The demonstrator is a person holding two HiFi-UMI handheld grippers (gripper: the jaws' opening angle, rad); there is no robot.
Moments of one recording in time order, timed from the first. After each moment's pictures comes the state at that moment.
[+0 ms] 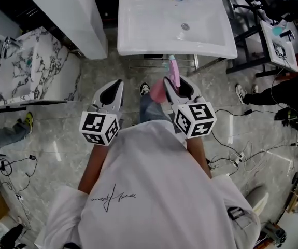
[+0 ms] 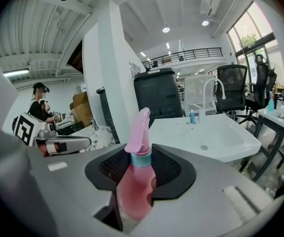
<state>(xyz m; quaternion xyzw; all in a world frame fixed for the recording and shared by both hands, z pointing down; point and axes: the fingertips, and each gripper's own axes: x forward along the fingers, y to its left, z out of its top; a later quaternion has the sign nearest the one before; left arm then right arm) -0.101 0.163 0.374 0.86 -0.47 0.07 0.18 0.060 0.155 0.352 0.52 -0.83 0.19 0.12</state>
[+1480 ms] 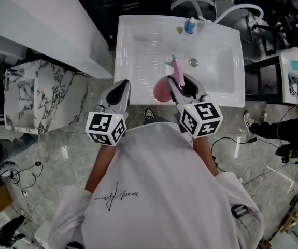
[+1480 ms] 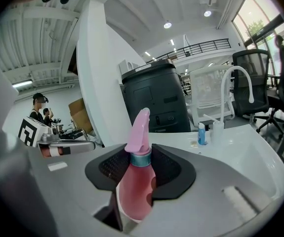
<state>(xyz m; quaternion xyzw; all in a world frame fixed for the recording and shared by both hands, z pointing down) -0.041 -0.094 0.371 0.83 -0.52 0.08 0.19 0.110 -0.118 0.348 0.46 -0.86 0.21 0.10</state>
